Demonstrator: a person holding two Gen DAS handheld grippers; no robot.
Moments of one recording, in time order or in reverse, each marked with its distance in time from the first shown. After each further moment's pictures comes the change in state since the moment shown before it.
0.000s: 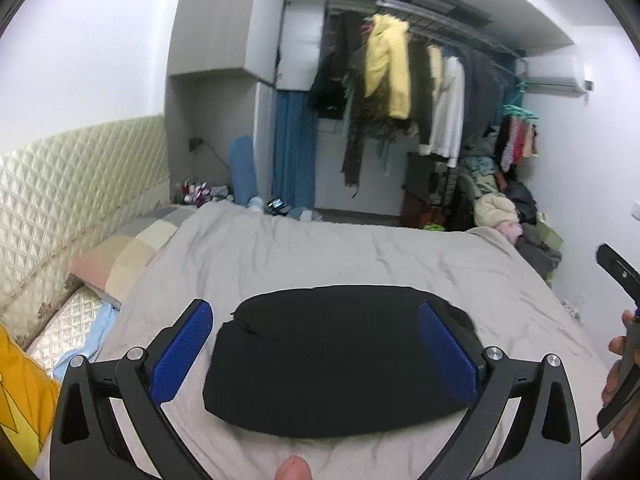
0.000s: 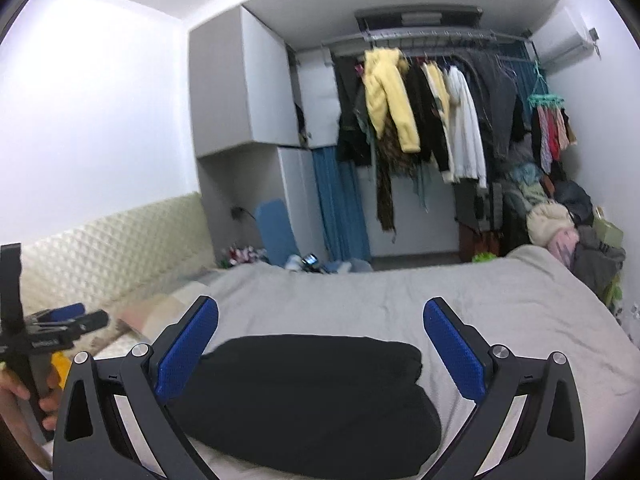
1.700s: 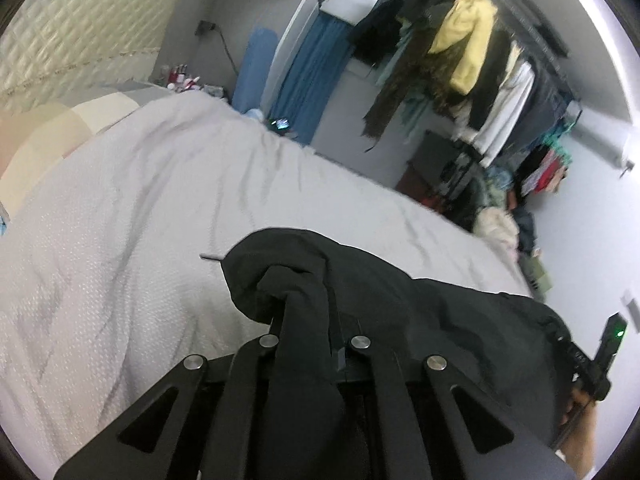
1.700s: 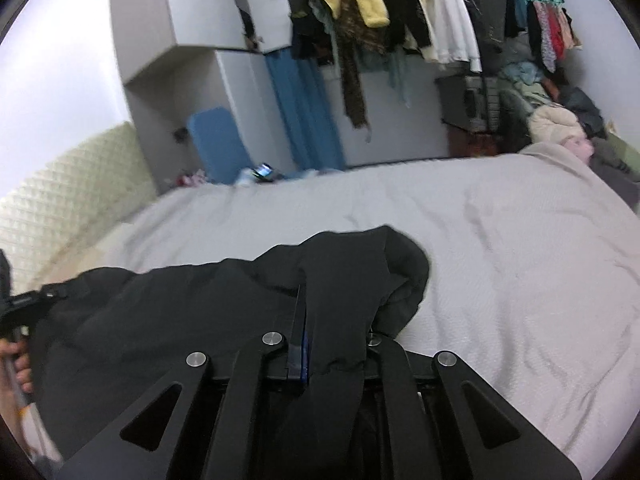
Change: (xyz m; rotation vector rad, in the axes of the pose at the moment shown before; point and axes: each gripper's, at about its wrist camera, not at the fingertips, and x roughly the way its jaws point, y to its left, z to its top) left arm 0.391 0.172 -0.065 -0.322 0.231 -0.121; right arm 0.295 -0.140 -0.130 0.109 0.347 -0.101
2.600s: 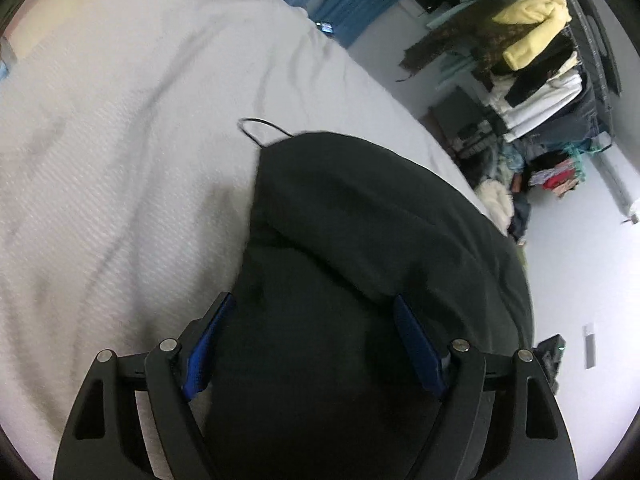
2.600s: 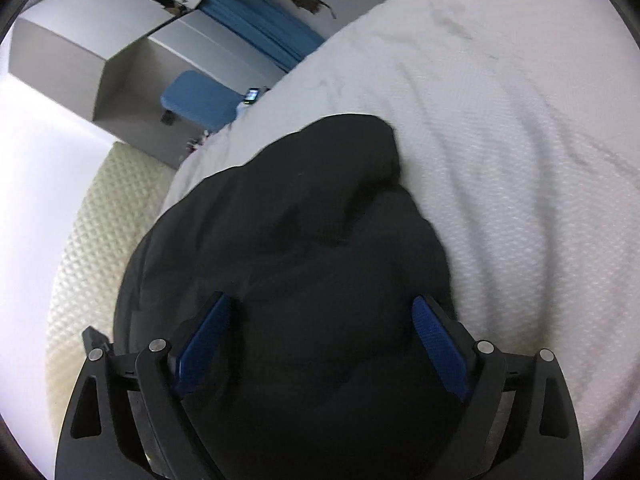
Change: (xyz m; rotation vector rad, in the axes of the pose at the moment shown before) left arm 0.029 0.082 -0.058 -0.272 0.322 -0.116; right arm 0.027 -0.086 -0.072 0.445 0.366 0.302
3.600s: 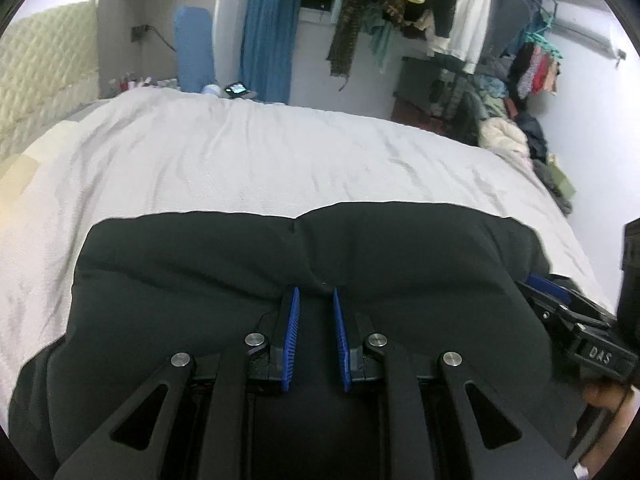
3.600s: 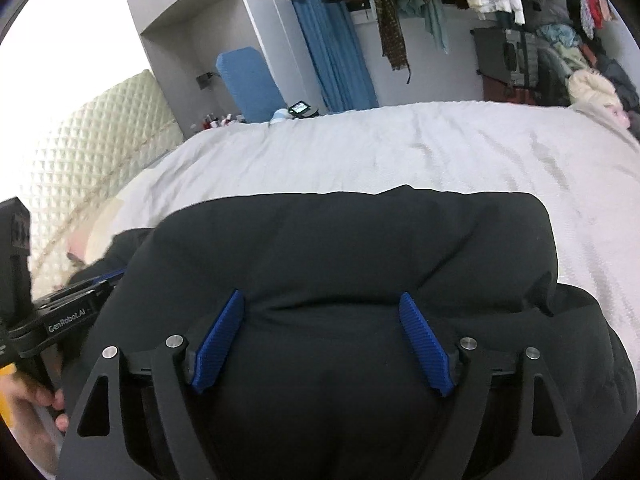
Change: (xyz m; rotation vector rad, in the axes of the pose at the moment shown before) left arm 0.065 -0.182 -0.037 0.512 -0.163 0.221; right arm 0.078 0.148 -0.024 -0.445 -0.154 -0.204
